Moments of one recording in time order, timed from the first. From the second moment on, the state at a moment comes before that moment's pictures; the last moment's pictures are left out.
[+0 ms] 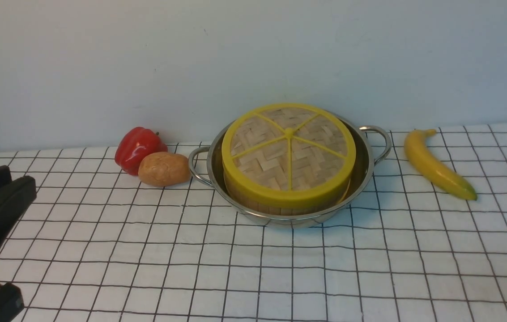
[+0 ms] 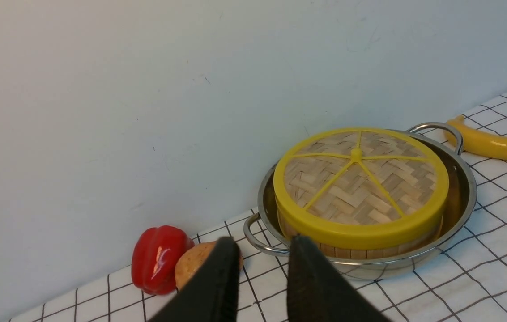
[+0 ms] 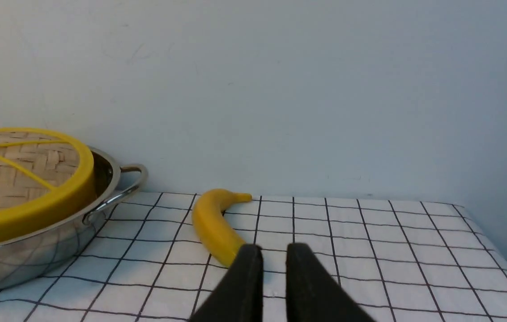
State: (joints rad) right arm -0.04 0.09 0.00 0.05 0.11 0.01; left arm -0.34 0.50 -0.62 -0.02 0.42 0.22
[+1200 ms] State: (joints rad) right arm -0.04 0.00 0.01 0.05 0.13 0.04; left arm -0.27 0.44 -0.59 -0.01 0.43 0.23
